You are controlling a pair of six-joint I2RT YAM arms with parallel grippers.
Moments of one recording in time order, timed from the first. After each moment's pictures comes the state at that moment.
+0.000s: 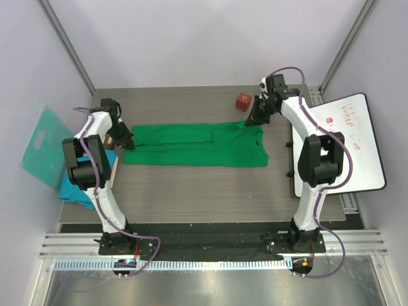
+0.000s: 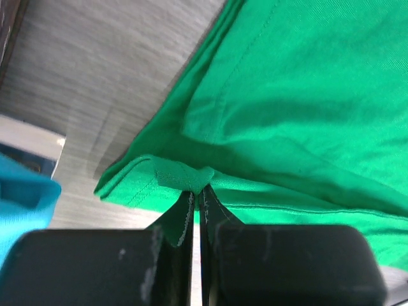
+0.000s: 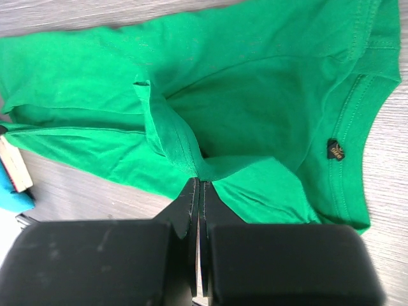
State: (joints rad) left arm 0.15 1.97 1.50 -0.85 0.12 -0.47; right arm 0.16 1.97 1.74 -0.79 -0.34 0.41
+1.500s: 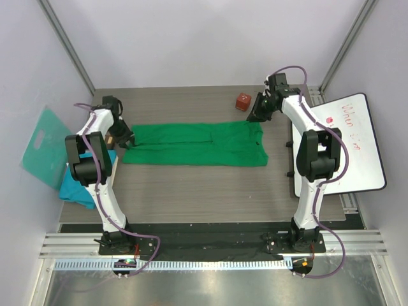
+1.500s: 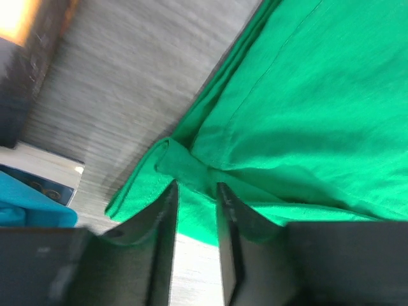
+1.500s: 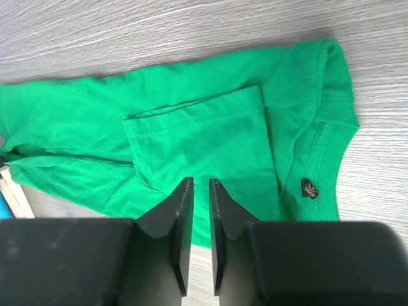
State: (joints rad) left arm 0.14 2.04 1.57 -0.85 0.04 -0.45; right arm 0.13 2.05 1.79 -0.72 -0.31 0.45
